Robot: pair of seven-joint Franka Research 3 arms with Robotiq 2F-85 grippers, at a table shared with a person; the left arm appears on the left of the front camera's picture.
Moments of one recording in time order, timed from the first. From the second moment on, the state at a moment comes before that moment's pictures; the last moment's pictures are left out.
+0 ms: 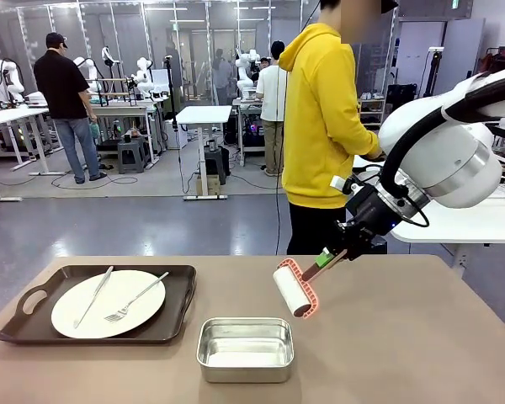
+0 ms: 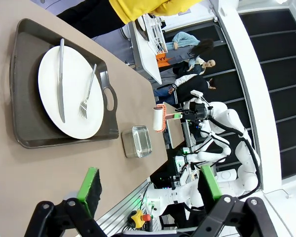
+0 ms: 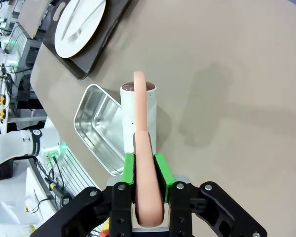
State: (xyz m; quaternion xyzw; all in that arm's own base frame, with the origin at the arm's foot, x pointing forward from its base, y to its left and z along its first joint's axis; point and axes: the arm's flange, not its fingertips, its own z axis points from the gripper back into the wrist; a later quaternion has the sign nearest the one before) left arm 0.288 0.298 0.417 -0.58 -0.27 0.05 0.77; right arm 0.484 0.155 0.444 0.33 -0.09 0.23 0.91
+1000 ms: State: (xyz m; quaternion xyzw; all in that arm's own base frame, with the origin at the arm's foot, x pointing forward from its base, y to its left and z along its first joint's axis) left arm 0.288 0.298 0.417 -0.58 -0.27 0.05 0.77; right arm 0.552 0.087 0.360 0.47 -0.02 0.00 0.88
